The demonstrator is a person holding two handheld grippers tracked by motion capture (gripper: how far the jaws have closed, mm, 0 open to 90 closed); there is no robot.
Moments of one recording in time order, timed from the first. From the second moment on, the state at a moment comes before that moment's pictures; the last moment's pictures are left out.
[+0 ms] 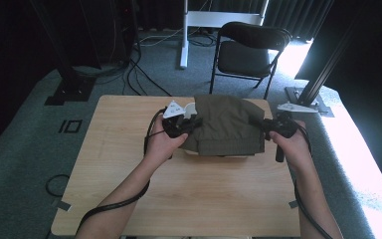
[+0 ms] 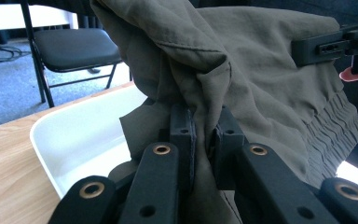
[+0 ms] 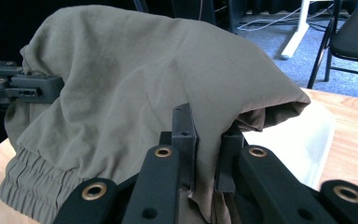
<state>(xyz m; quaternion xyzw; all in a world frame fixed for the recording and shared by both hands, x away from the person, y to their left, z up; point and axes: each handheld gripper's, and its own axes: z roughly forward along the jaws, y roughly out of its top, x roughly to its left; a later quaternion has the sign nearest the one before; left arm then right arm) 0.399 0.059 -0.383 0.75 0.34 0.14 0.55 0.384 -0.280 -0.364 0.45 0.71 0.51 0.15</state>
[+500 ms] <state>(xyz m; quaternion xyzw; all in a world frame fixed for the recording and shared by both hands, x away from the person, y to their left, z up) 0.459 0.049 -0.402 0.75 0.35 0.15 0.54 0.451 -0.283 -0.375 0.49 0.69 0.50 0.15</state>
